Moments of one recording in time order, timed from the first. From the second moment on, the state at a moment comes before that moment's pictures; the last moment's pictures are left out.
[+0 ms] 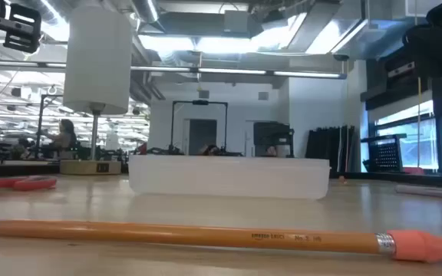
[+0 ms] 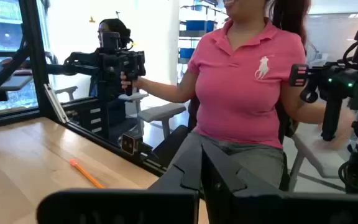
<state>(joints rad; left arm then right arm) -0.21 0.00 0.06 0.01 0.74 -0.10 0.03 0.00 0.01 0.07 -0.36 0.12</state>
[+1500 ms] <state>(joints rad) -0.21 0.00 0.06 -0.01 0.61 -0.10 0.03 0.61 0.79 -0.76 0.08 0.47</state>
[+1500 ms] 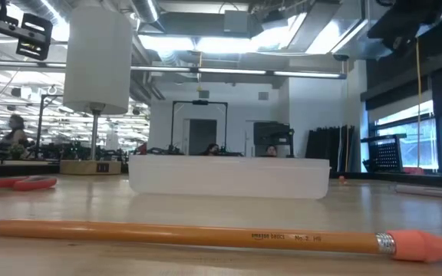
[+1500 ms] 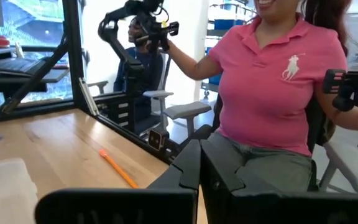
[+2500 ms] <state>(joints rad) -0.21 0.03 0.06 -0.10 0.26 -0.15 0.04 1.08 1.12 -1.18 -0.13 0.65</state>
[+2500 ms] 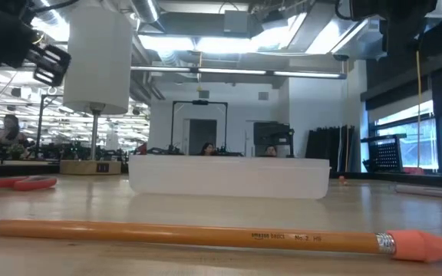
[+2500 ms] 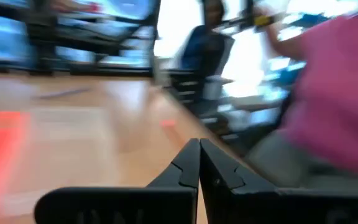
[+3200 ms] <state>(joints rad) -0.21 0.08 0.19 -0.17 -0.17 0.01 0.06 1.09 1.04 -1.11 -0.10 0.71</state>
